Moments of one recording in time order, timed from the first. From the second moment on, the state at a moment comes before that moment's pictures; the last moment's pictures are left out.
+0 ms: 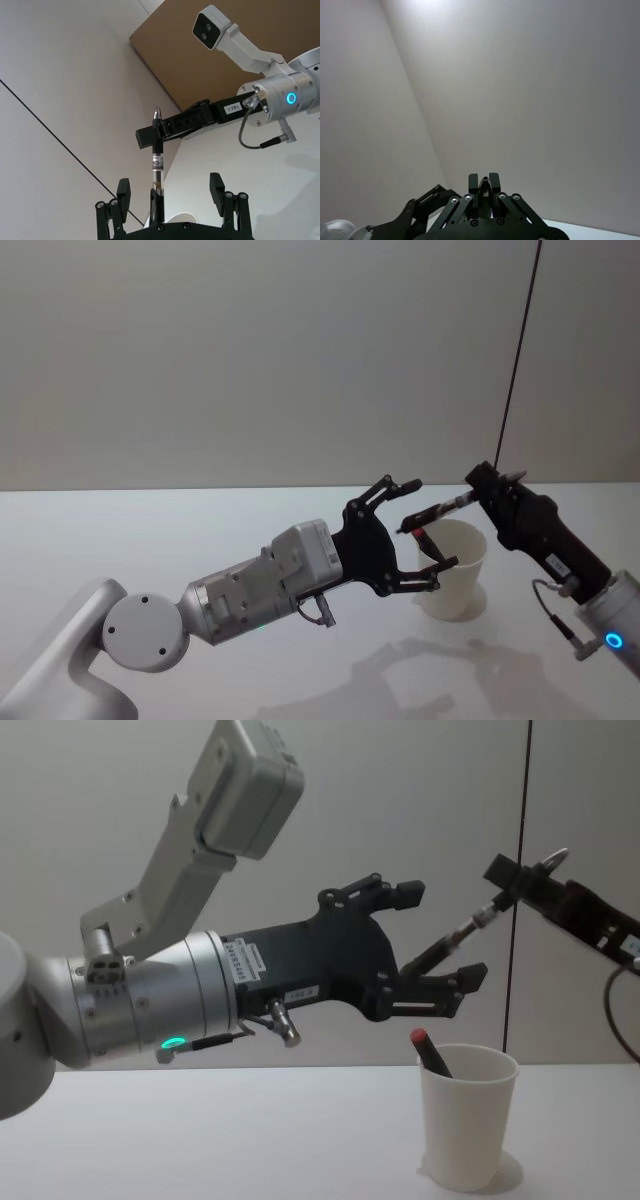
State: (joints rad) left arm -0.49 0.26 0.41 -1.26 0.00 -0.48 -0.71; right arm 0.31 0.21 -0.21 -1.27 0.81 -0.15 0.82
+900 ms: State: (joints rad) left arm -0.49 0.26 0.41 -1.26 0.00 -0.48 -0.71; right arm 0.32 0.22 -0.20 -1.25 0.50 -0.35 0.53
